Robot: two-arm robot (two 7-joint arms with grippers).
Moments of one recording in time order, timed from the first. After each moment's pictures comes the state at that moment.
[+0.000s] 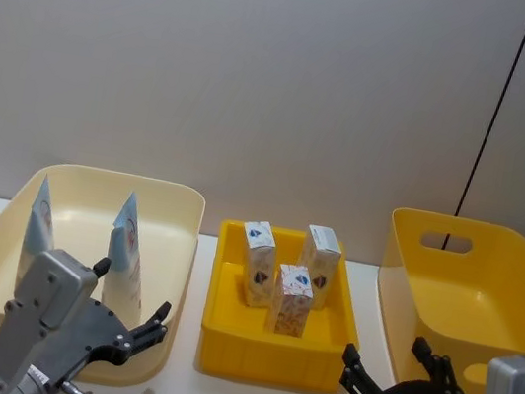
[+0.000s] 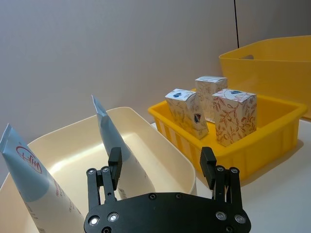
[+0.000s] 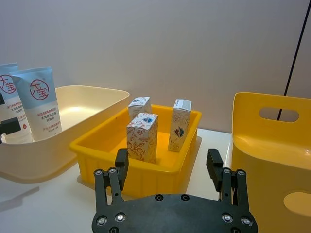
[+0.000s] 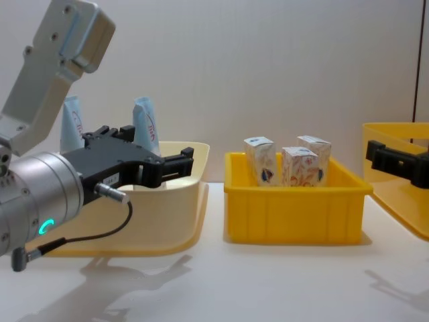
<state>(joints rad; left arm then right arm) -0.24 0.38 0.45 -1.63 -0.20 0.01 -0.01 -0.01 0.34 -0.23 -1.77 0.29 0.03 0.07</state>
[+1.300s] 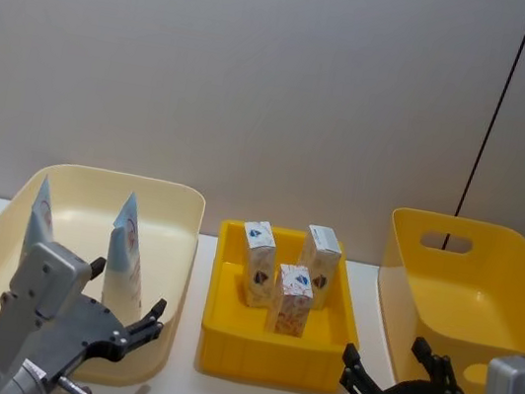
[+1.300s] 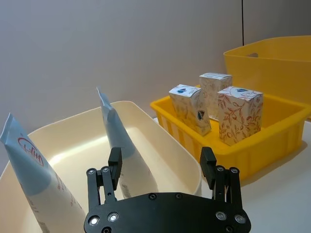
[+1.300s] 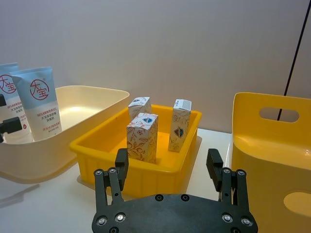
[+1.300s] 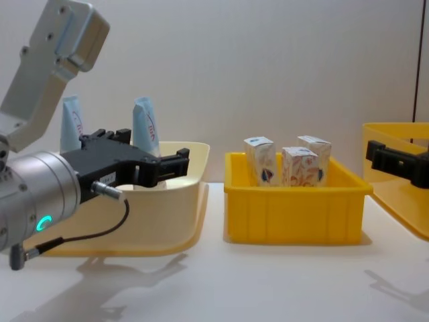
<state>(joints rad) -0.24 0.37 0.44 -1.62 -0.23 0.04 -0.02 -0.01 0.34 -0.23 -1.77 0.29 0.03 0.07</state>
